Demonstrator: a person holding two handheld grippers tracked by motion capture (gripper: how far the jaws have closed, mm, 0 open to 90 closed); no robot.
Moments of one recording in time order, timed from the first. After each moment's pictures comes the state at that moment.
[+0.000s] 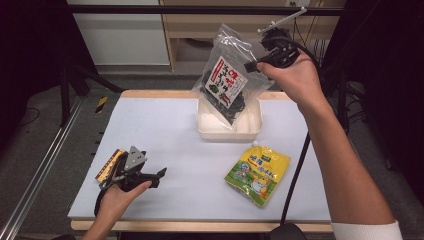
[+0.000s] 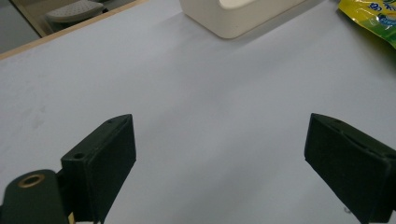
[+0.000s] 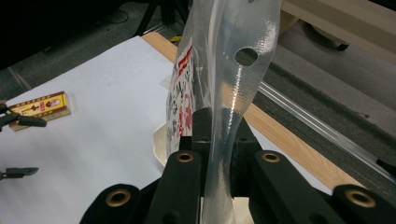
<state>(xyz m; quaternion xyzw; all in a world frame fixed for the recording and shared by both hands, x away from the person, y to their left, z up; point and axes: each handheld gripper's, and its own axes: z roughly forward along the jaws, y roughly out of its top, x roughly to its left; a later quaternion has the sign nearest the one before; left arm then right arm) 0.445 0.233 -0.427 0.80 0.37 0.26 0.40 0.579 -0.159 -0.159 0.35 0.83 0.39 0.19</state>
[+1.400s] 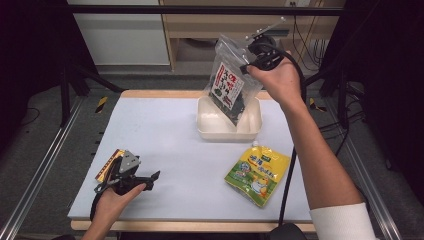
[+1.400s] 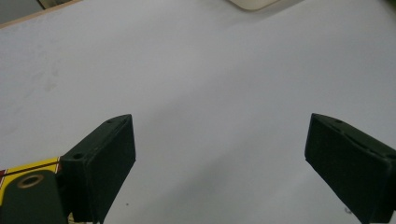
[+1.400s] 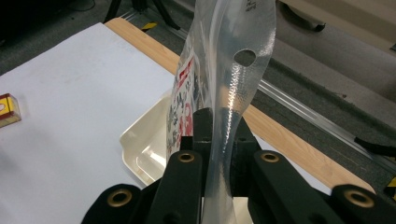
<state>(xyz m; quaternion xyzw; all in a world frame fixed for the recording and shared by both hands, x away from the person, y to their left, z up) 0.447 0.249 -0.445 0.80 0.39 0.25 0.38 0.618 -0.141 -0.196 0.39 0.82 0.35 0.22</state>
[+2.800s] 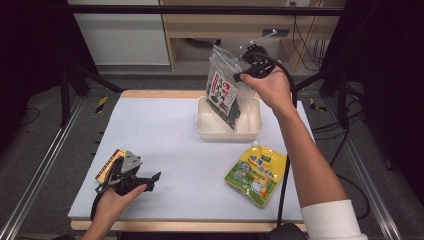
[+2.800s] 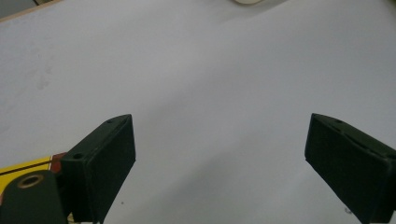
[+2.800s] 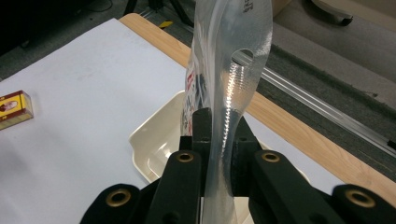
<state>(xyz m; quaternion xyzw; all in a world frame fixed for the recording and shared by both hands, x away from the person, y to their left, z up) 0.447 0.247 -0.447 0.81 0.39 0.25 0.37 0.630 -0.134 -0.227 0.39 0.83 0.37 0.18</state>
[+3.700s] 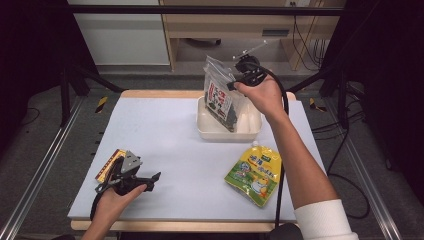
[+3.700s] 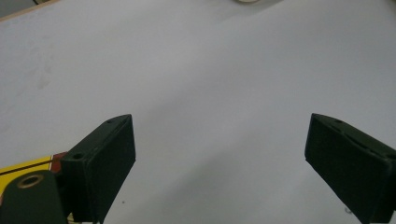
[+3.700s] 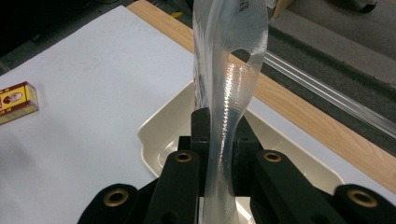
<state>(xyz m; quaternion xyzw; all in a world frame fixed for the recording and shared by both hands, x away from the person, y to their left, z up) 0.447 0.247 -0.447 0.81 0.39 0.24 0.37 0.636 -0.121 -0.256 0.39 0.83 0.36 0.16</state>
